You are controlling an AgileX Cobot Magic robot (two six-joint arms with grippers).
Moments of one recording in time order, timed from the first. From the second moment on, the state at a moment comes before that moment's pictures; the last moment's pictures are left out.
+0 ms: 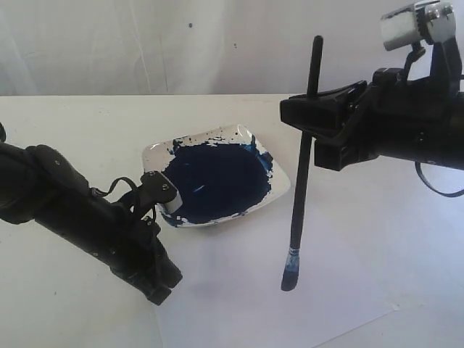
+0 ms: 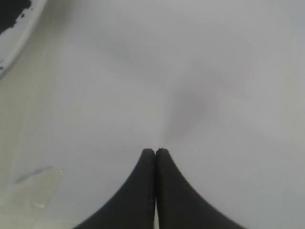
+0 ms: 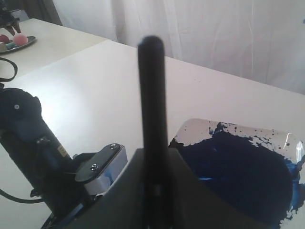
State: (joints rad) left arm -0.51 1.76 -0.82 -0.99 0.57 1.31; right arm 0.36 1.20 -0.69 1.73 0.72 -1.83
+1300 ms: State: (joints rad) left arm -0.51 1.79 -0.82 -1.00 0.54 1.31; right arm 0.36 1.51 -0.86 1.74 1.00 -1.98
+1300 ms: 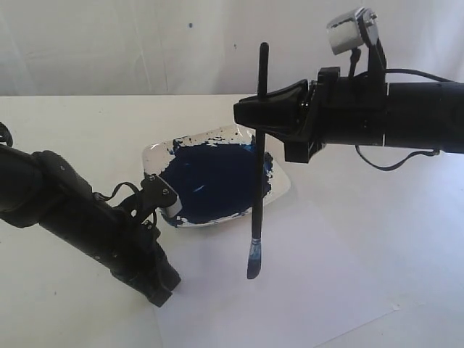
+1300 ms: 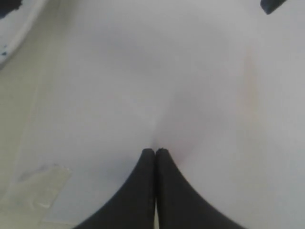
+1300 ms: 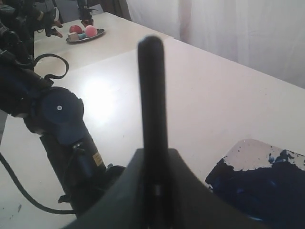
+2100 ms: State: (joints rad) left arm -0.51 1.79 -0.82 -1.00 0.54 1.31; right arm 0.37 1.69 -0.95 1.74 1.14 -2.09
